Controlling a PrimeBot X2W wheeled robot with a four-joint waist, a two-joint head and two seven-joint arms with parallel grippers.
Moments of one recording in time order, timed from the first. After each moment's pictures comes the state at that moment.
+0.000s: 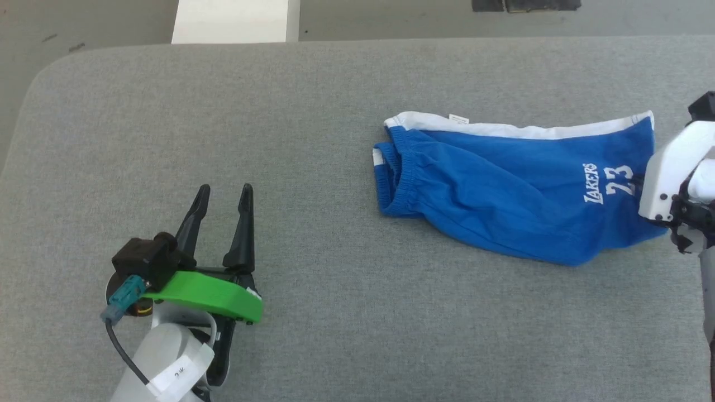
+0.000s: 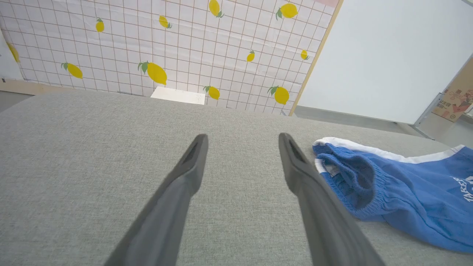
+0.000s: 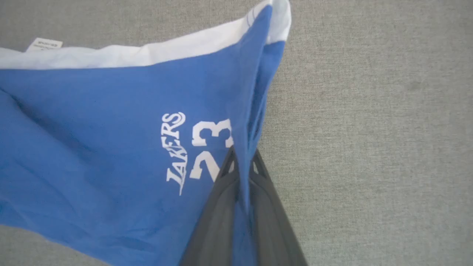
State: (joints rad) left arm -0.22 0.22 -0.24 0.13 -0.48 -0.01 -0.26; right arm -0.67 -0.28 -0.17 0.58 0.24 0.13 0.82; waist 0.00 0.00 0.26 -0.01
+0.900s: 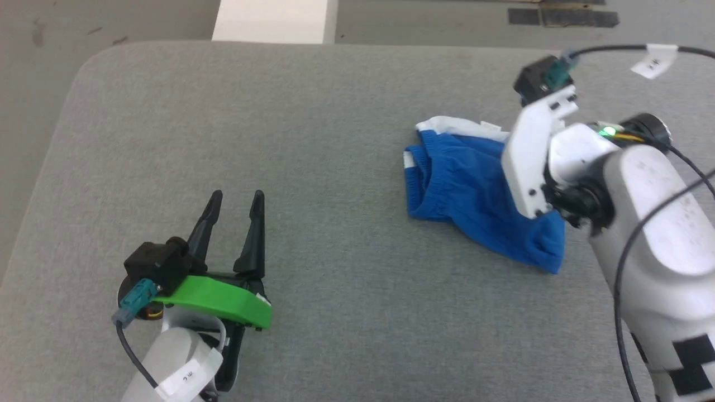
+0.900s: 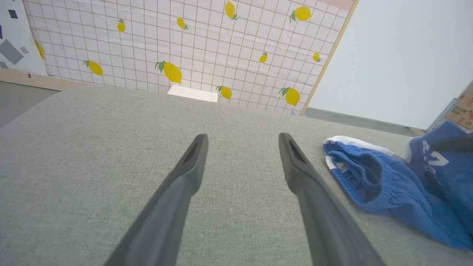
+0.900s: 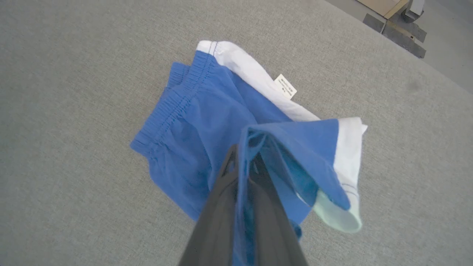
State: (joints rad) left arm -0.22 0.22 -0.27 0.13 -0.49 -0.01 -0.26; right arm -0.75 -0.20 0.29 0.35 0.31 0.13 0.96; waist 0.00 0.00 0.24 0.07
